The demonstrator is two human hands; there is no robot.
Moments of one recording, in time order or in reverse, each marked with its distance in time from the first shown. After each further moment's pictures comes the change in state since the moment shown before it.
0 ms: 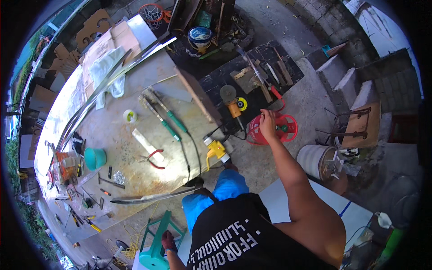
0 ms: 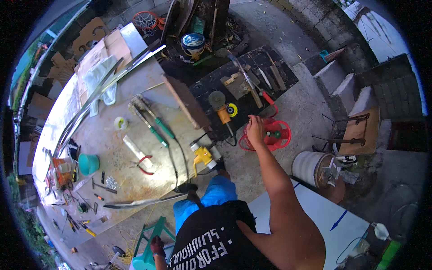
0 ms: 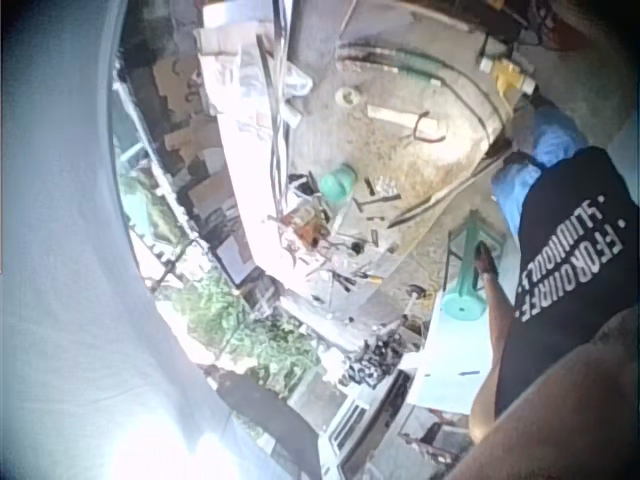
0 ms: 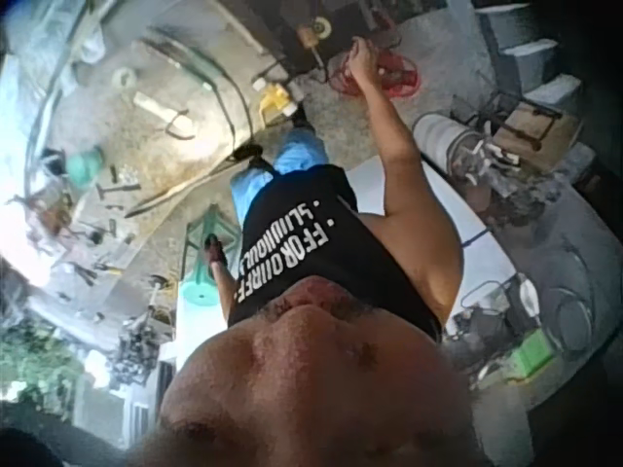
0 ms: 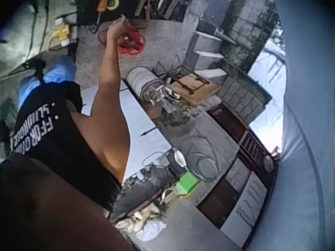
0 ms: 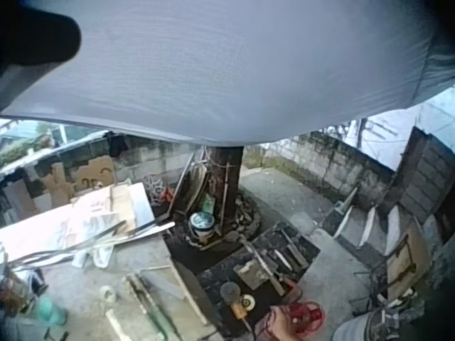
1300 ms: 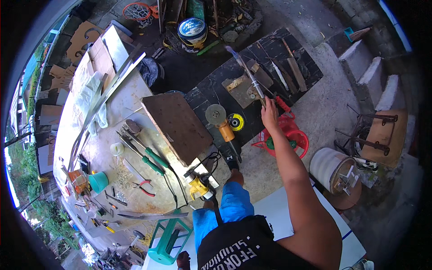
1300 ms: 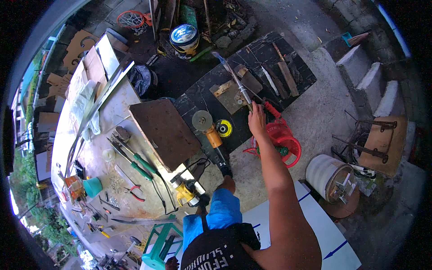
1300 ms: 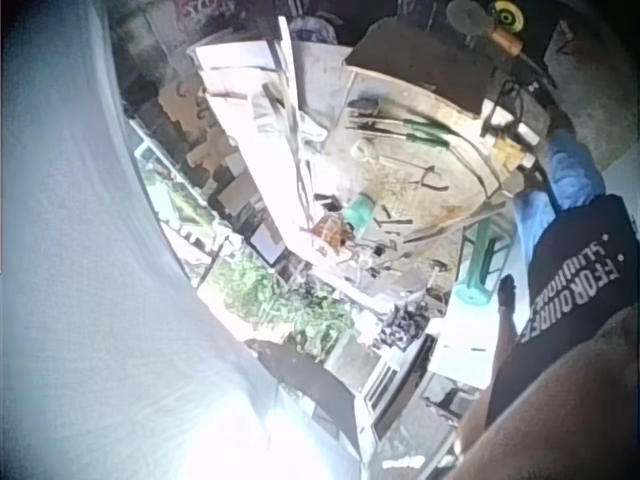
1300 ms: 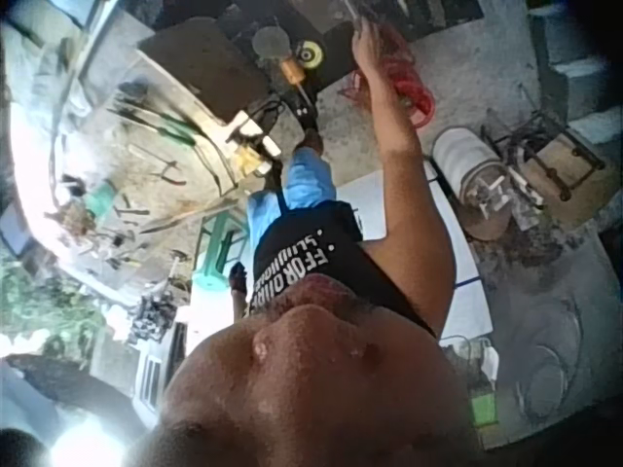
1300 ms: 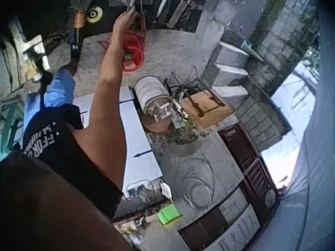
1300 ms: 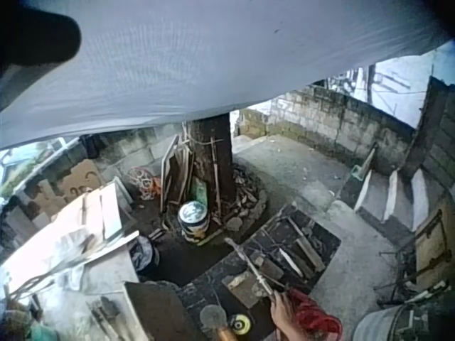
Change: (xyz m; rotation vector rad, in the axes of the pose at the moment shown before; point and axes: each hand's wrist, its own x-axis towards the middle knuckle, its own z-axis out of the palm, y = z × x) left_hand -0.142 0.017 0.099 0.244 0.044 -0.211; right_hand 0.156 0.132 0.110 0.163 -0.109 0.105
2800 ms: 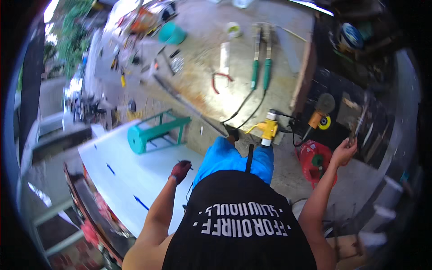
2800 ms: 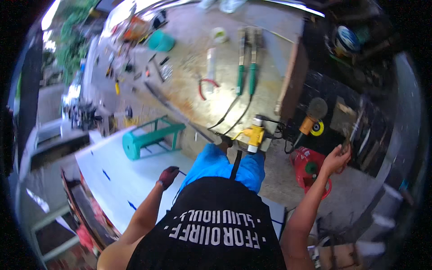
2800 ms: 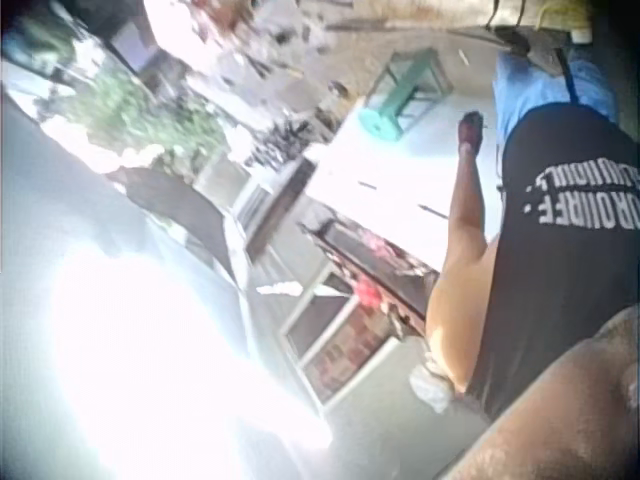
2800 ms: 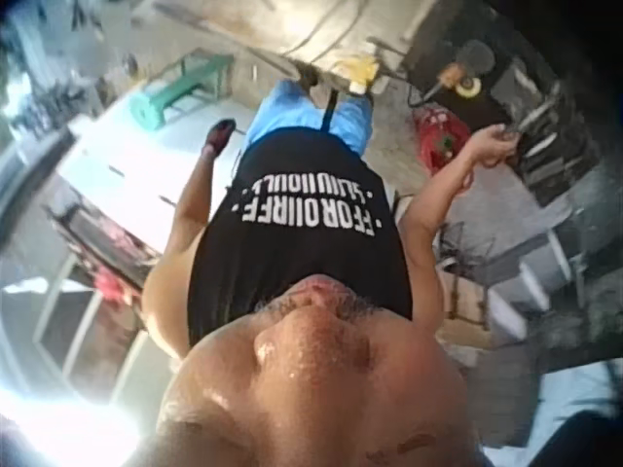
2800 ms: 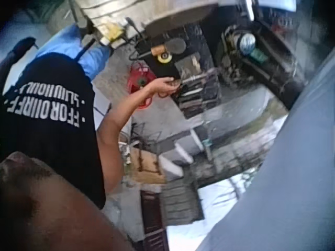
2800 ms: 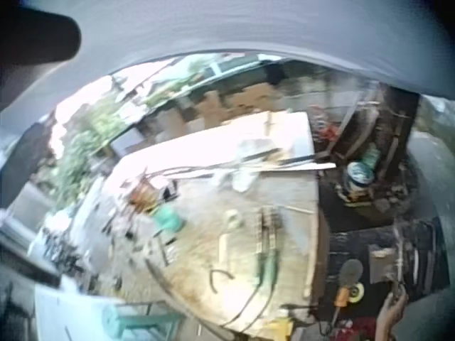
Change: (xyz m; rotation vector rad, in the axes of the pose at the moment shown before) left_hand -0.007 0.030 0.069 0.257 0.082 0.183; right_hand -0.053 -0.116 -0.071 0.139 0.100 -0.083
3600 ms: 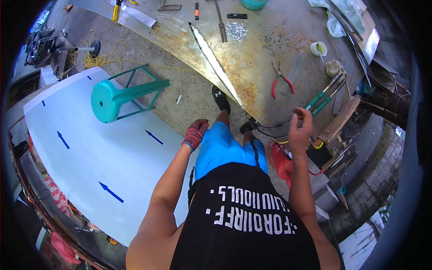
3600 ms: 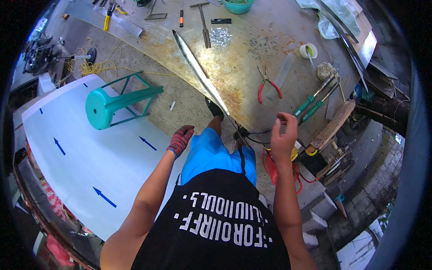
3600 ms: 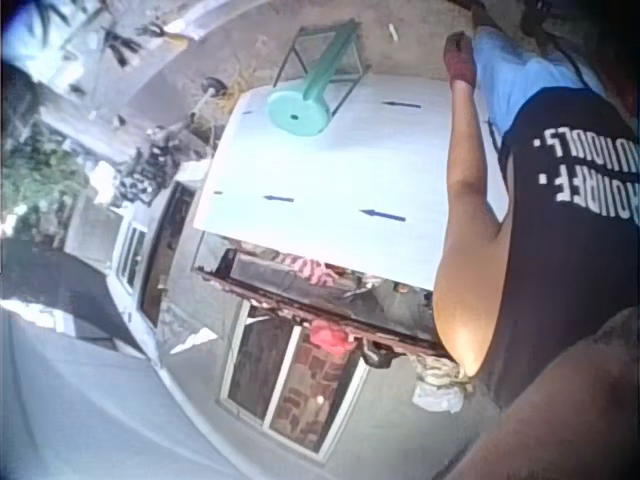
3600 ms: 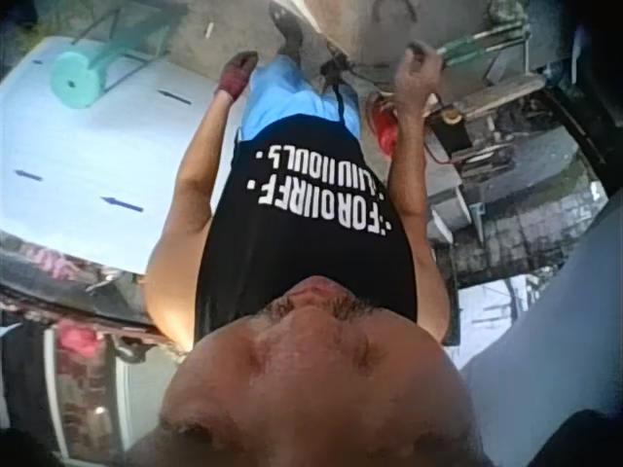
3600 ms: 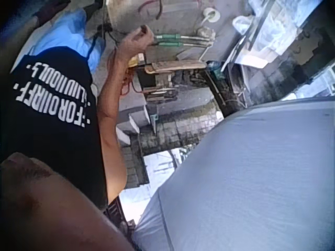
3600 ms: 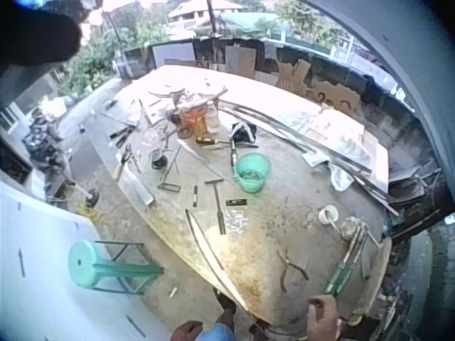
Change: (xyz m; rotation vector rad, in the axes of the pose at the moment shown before) left_hand 0.162 -0.063 -0.024 -0.818 -0.018 0.045; right_hand -0.278 -0.421 0.122 0.184 -0.865 -0.623
